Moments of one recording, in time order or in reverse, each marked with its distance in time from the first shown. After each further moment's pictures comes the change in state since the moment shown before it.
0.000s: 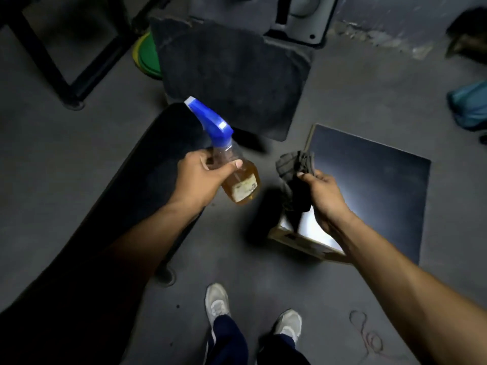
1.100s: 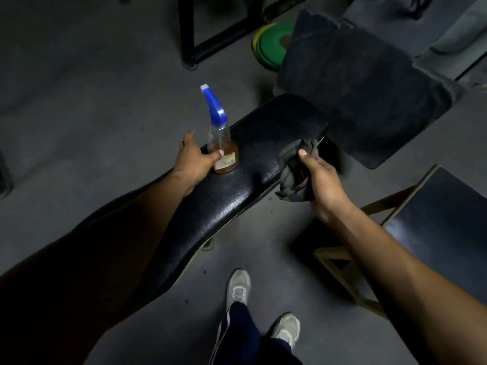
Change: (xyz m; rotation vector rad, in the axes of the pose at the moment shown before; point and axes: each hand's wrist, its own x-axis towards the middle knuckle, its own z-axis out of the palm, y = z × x) left_hand -0.019 -0.156 -0.200 0.108 0.374 -0.358; right_hand -0.035 0.021 0.207 -0.089 -0.436 0.027
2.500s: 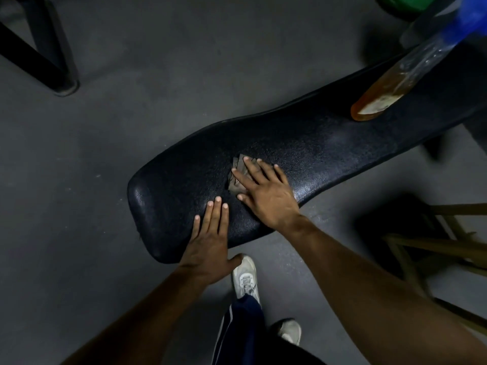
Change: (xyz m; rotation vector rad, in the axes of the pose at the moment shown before) left_hand -0.212 -0.360 -0.112 0.802 -0.324 0.047; right_hand -0.071 0.300 0.275 -1.753 -0.668 -0.688
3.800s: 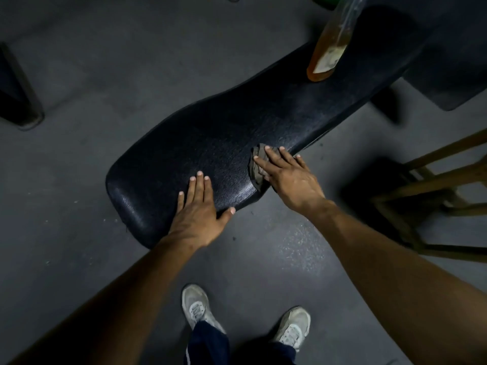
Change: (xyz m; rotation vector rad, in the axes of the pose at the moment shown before) left_hand -0.005 -0.001 -0.003 -0.043 0.061 0.032; right_hand -0.105 0.028 0.018 0.129 0.041 0.272
